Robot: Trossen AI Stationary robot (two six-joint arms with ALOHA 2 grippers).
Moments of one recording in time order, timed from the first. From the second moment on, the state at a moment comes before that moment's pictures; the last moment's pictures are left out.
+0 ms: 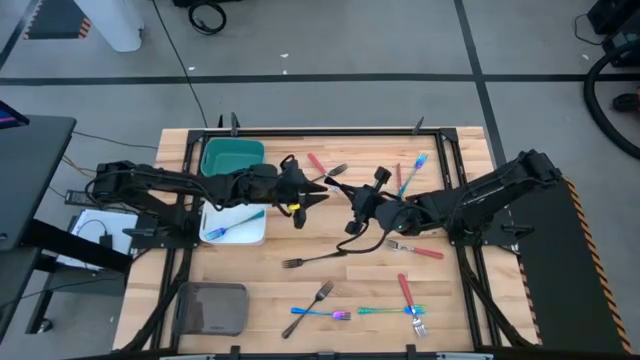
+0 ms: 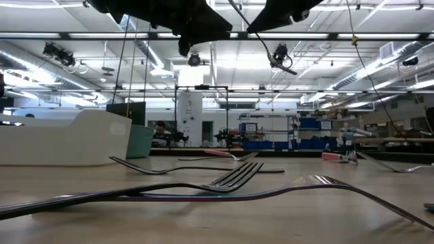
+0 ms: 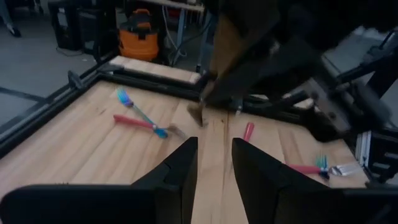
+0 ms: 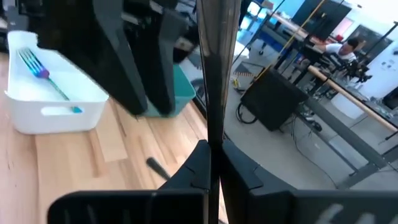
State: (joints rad) left arm 0.05 1.42 0.90 0.32 -0.08 -0.19; right arm 0.27 1.39 0.96 0.02 0.93 -0.12
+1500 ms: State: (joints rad) left arm 0.08 1.45 0.90 0.55 -0.10 -0.14; right arm 0.26 1.44 0.96 0.13 0.84 -0.12
